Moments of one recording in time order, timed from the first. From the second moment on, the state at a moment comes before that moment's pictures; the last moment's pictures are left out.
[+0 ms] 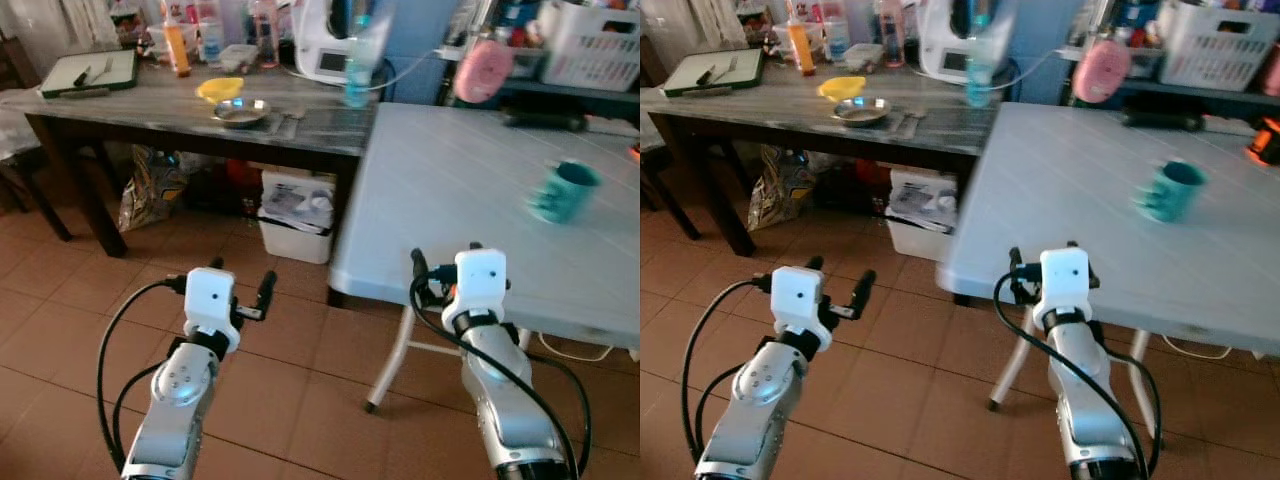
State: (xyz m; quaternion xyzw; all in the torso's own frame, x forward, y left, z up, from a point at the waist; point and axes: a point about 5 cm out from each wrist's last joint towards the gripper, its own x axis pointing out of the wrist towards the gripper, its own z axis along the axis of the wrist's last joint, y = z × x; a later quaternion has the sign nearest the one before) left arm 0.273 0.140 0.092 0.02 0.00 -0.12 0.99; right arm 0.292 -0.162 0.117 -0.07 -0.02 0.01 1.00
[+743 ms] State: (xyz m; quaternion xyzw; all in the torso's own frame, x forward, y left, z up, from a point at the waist) left arm 0.276 0.137 0.095 0.01 -0.01 -0.11 0.99; right arm 0.291 -0.169 0.117 -0.07 -0.02 -0.01 1.00
